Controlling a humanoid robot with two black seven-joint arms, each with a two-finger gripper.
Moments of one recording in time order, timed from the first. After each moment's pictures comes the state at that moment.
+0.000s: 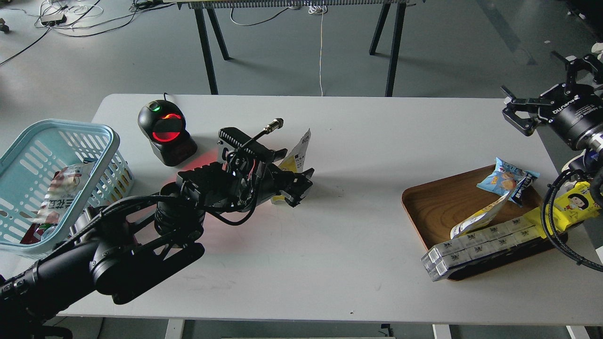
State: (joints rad) left arm -0.59 0.29 -0.64 -1.56 2.18 -0.49 0.27; right arm 0.72 -0.83 0.46 0.97 0.78 0.49 0.03
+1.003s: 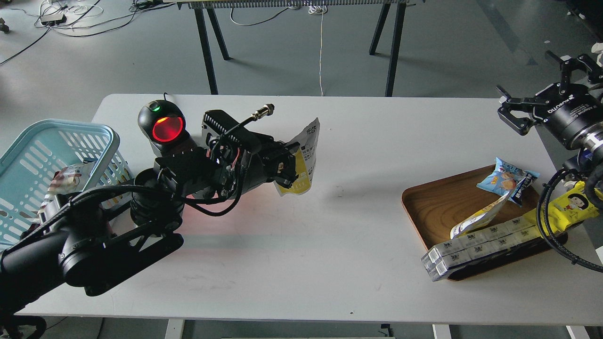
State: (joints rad) left arm -0.66 0.43 -0.66 -1.69 2.18 -0.49 0.22; right arm 0.72 -0.82 0.47 0.98 0.78 0.49 0.03
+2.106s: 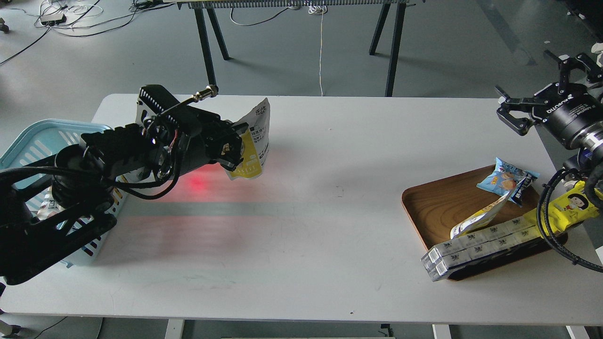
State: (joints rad) left arm -0.69 0.69 -0.68 -1.74 2.18 -0.49 0.12; right arm 0.72 -0.82 0.47 0.98 0.76 0.49 0.03
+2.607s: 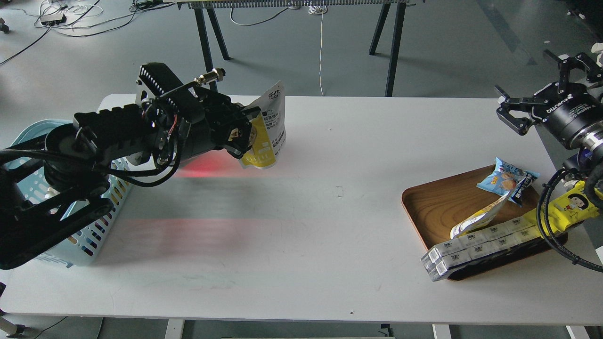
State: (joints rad) left arm -0.78 0.70 -0.68 -1.77 2.18 -0.49 0.05; right arm 0.73 -0.82 0.47 0.98 0.76 0.49 0.02
